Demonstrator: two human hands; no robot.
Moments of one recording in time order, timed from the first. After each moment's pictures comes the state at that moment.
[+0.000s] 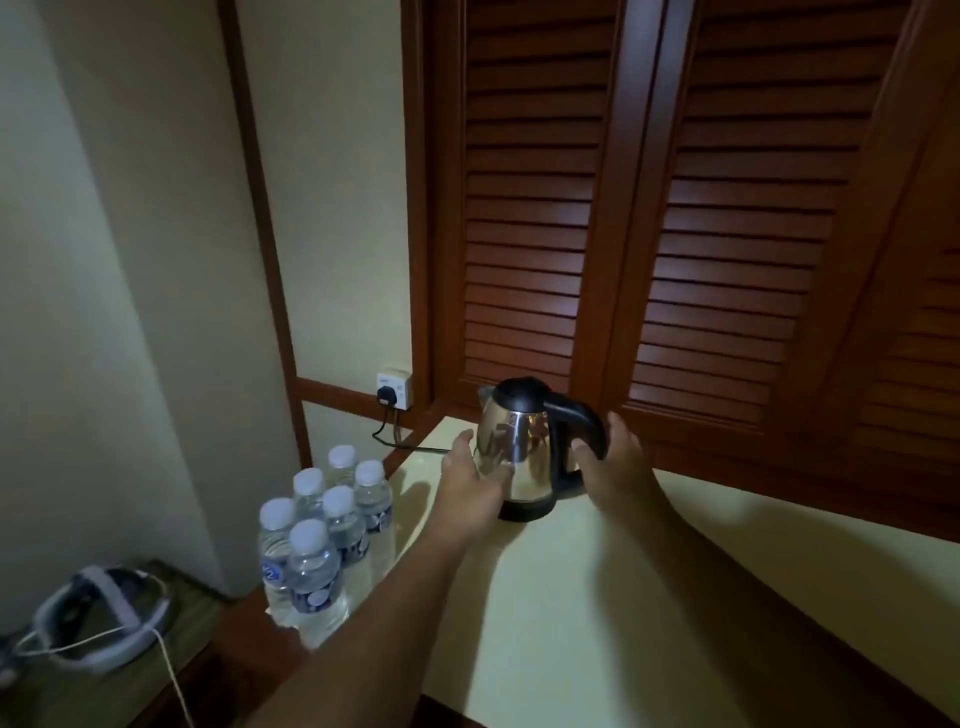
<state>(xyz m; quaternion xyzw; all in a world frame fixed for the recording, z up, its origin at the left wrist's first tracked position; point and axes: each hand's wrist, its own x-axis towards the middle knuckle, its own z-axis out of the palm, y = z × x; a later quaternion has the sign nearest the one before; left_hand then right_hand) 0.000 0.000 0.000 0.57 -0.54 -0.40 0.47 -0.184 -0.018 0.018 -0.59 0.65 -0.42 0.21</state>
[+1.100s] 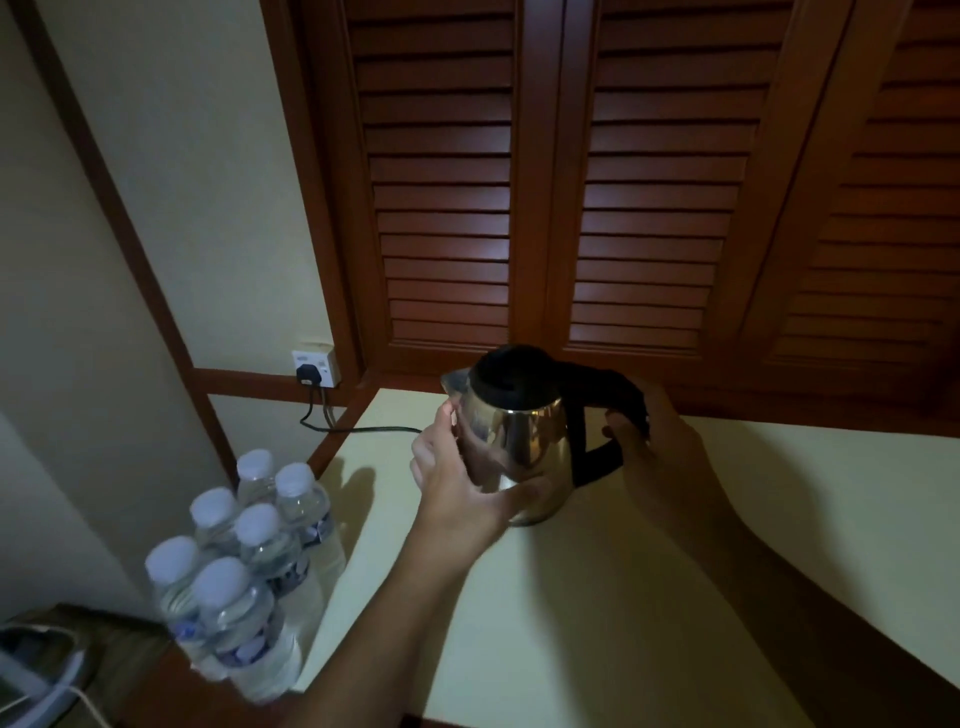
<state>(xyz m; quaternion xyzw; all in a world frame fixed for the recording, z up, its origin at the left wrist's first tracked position) -0.014 0.004 -0.026 0.48 -0.64 -0.38 0.45 -0.230 0.033 0.008 -0.60 0.61 -0.50 0.14</state>
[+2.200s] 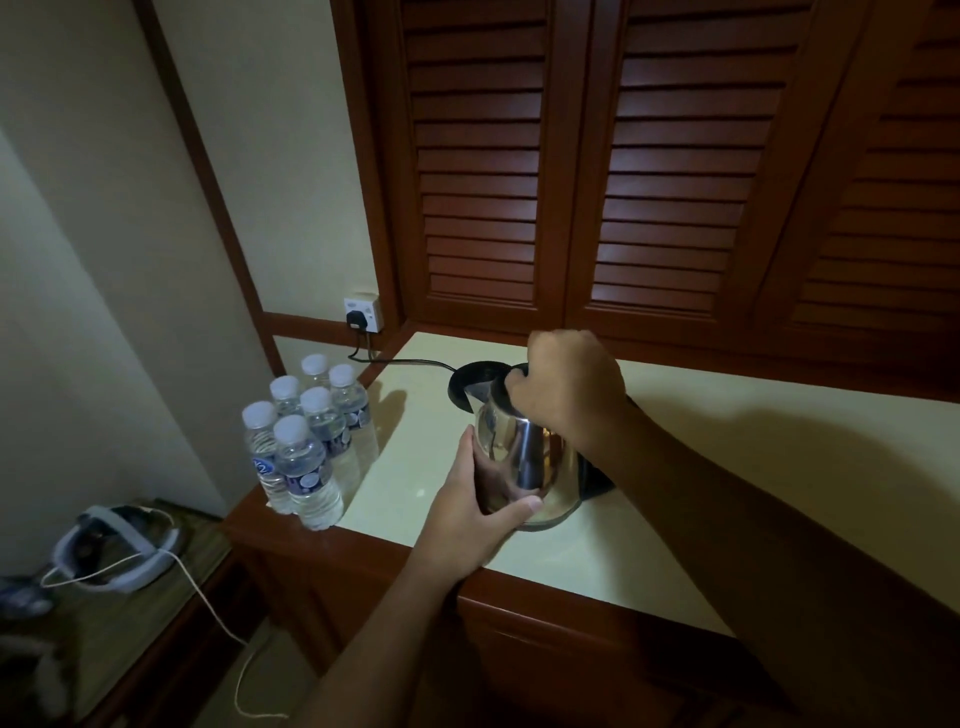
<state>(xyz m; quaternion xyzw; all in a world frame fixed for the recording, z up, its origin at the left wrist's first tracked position) -0.009 0.126 -0.077 0.50 -0.67 -0.40 0.38 -0.149 0.089 0.068 -0.70 0.68 -0.21 -0.07</state>
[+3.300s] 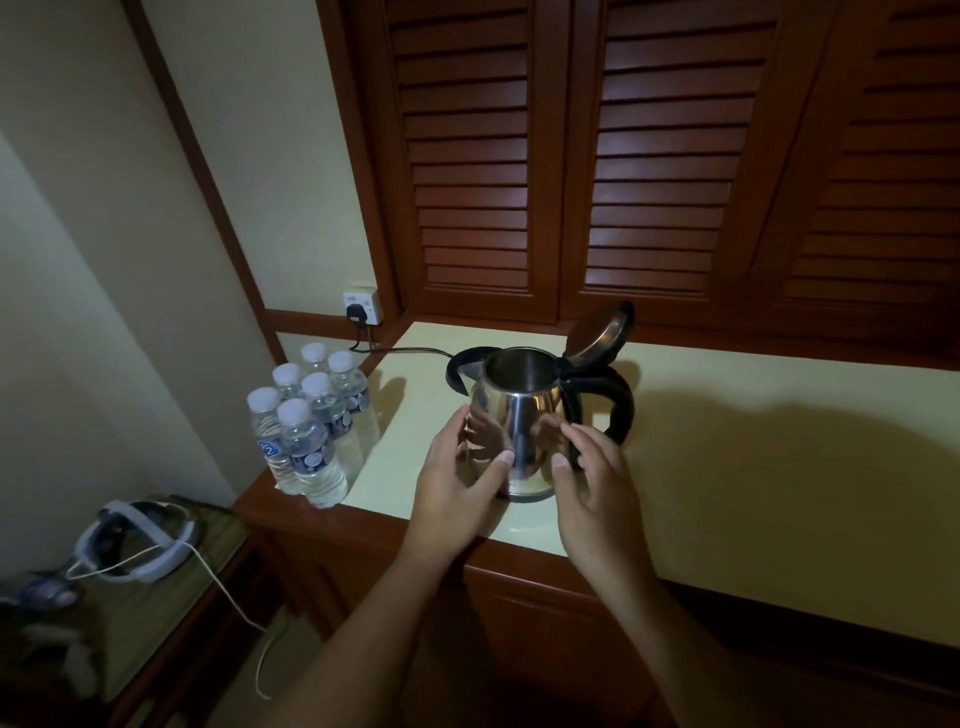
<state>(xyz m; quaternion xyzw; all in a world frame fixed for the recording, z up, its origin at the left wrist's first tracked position) -0.008 0.142 -0.075 0.50 -0.65 -0.31 0.47 -0.174 0.182 -0.074 -0.59 0.60 -0.51 0.17</state>
